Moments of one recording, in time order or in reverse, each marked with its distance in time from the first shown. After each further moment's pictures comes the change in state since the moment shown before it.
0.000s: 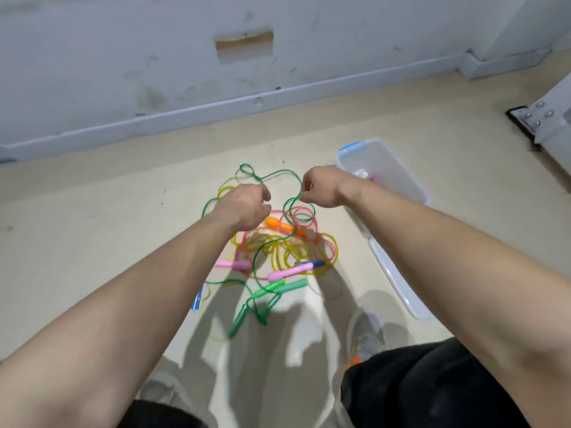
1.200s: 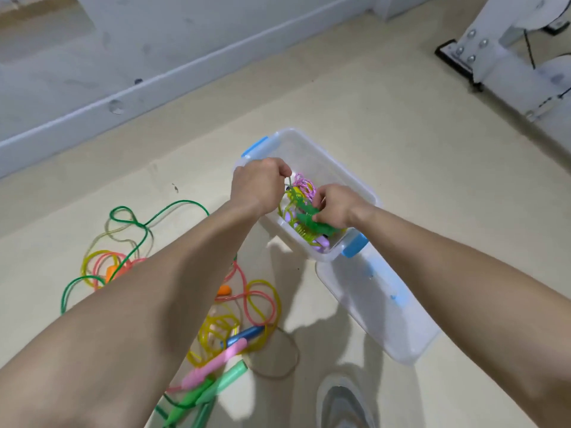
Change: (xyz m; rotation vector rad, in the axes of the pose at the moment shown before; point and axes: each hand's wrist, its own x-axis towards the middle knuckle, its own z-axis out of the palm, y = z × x) left_hand 0.270 0.199 0.119 -0.042 0.150 0.285; right_hand 0.103 0.299 0.096 0.423 0.073 0.428
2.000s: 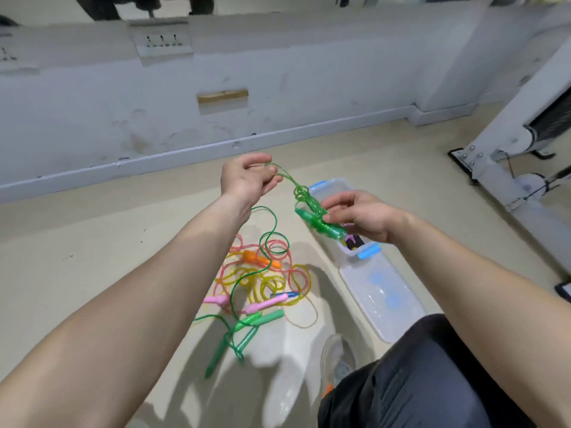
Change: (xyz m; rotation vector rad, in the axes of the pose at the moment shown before) left_hand -0.258 0.008 -0.263 -1.425 0.415 -0.422; right_hand -0.281 -0.165 -0.086 0.757 -0.232 -0.175
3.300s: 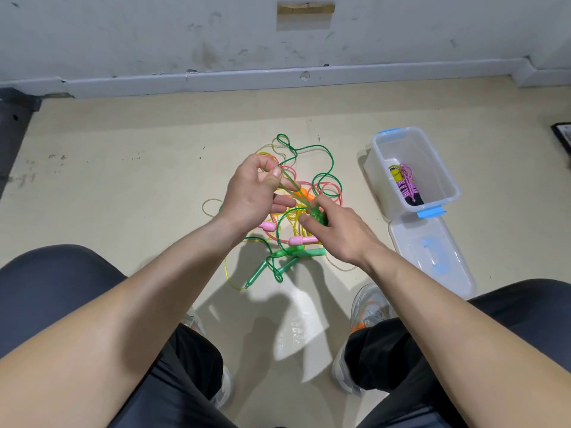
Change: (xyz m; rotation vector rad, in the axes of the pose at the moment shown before) left_hand -0.143 -0.059 -0.140 0.337 0.053 0.006; right_hand -0.057 0.079 0.184 -0.791 -0.029 -0.244
